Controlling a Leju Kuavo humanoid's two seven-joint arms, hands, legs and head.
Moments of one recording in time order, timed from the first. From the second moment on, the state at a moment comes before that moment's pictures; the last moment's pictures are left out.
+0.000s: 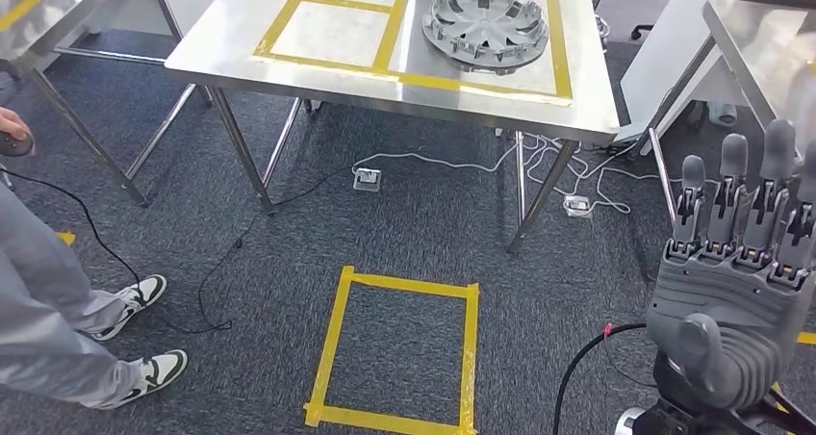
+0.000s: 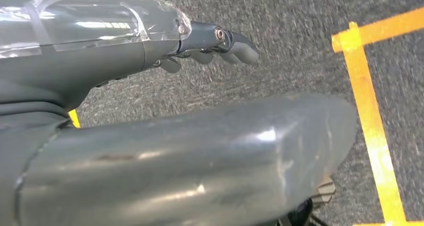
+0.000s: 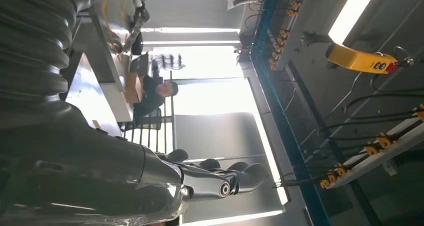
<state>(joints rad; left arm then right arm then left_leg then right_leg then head) -0.13 0.00 -1.17 -0.21 0.64 0.40 -0.19 0.00 -0.34 0.38 -2.38 -0.40 -0.40 -0.32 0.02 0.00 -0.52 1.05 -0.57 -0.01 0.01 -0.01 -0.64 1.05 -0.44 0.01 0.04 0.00</state>
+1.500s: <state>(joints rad) -0.13 -0.01 -1.17 -0.21 0.64 0.43 -0.19 0.02 -0.37 0.34 -2.41 -0.16 -0.59 -0.23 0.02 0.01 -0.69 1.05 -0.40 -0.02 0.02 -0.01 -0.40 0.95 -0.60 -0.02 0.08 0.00</state>
